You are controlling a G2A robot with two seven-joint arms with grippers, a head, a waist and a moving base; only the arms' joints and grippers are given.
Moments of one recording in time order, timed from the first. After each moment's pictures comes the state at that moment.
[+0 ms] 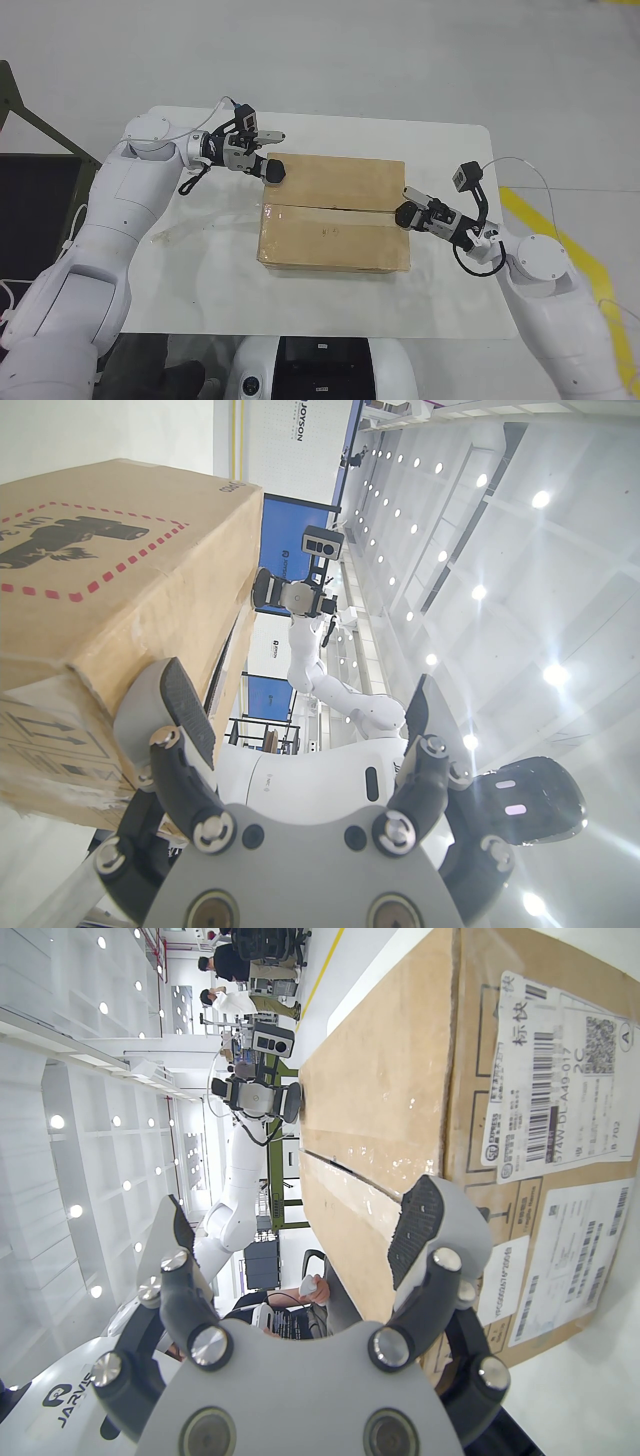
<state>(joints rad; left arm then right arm) 0.57 -1.05 -0.95 -0.84 -0.69 -0.02 -1.51 -1.34 -1.04 1.34 -1.68 0.38 -0.05 0.85</state>
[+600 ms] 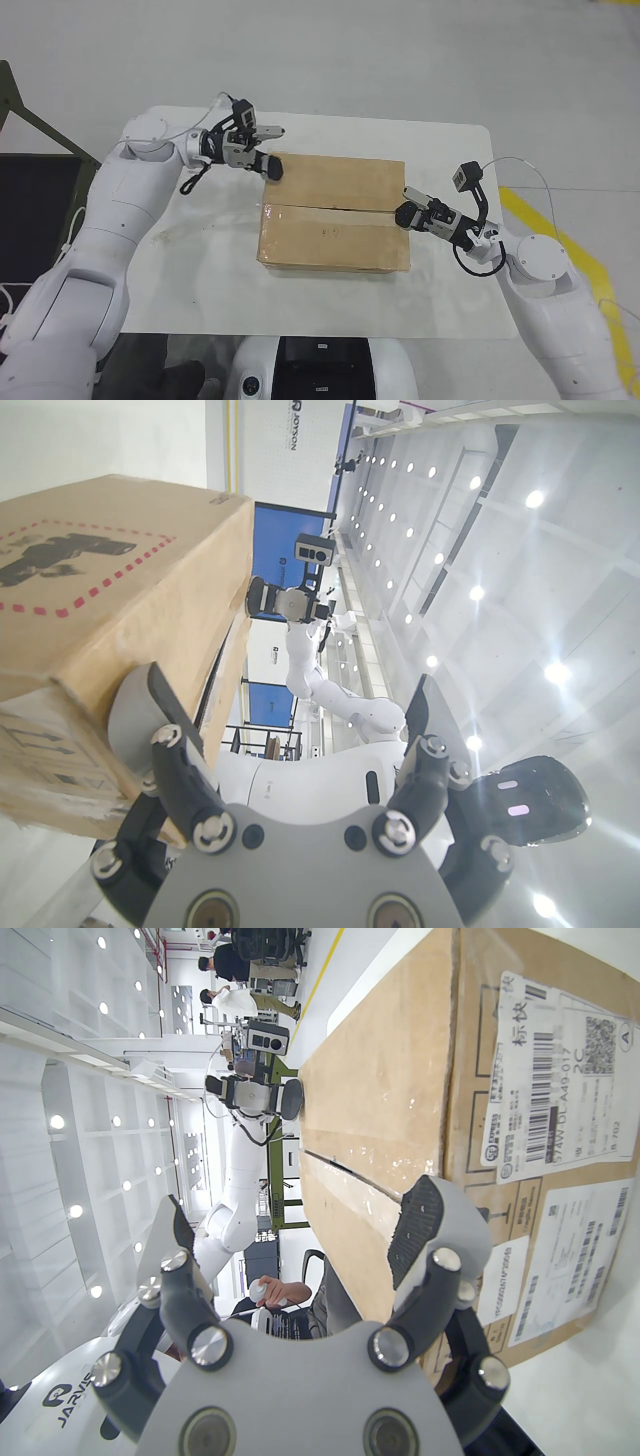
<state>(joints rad) 0.62 -1.04 -1.00 -0.93 -0.71 -0.03 -1.45 -1.34 -1.04 1.34 -1.68 0.38 -0.05 0.85</state>
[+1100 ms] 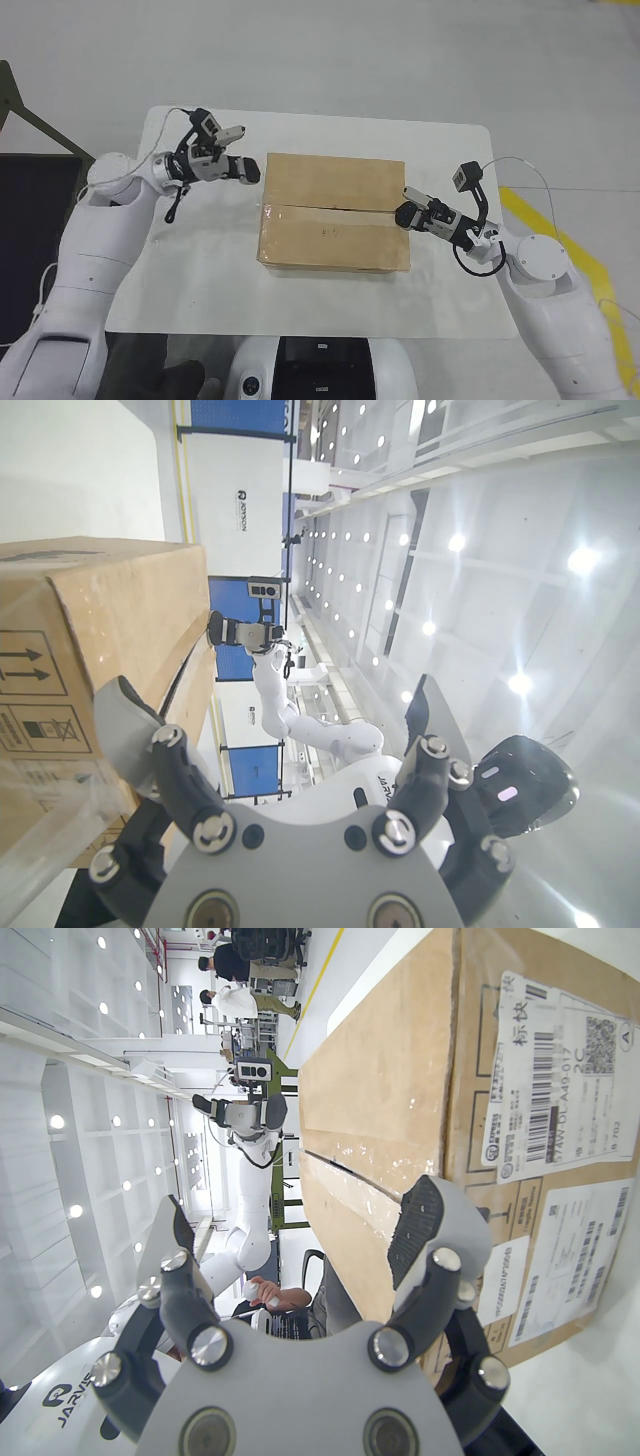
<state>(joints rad) 1.03 -0.94 -1.35 -1.32 -0.79 -0.05 -1.22 -1.34 -1.04 1.34 -1.68 0.38 -0.05 0.85</state>
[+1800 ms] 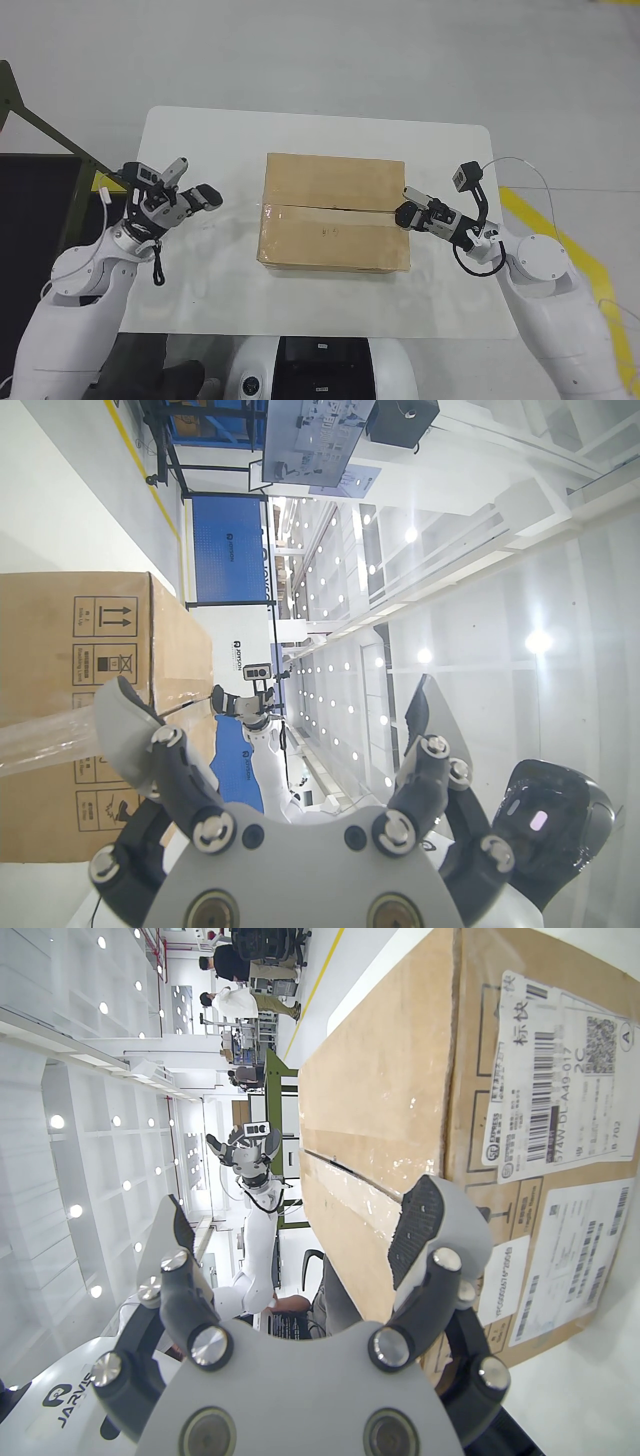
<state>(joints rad) 1.67 -0.92 -1.71 -1.78 -0.79 -0.21 -0.76 -1.34 -1.04 1.34 -1.68 0.38 -0.05 0.85</state>
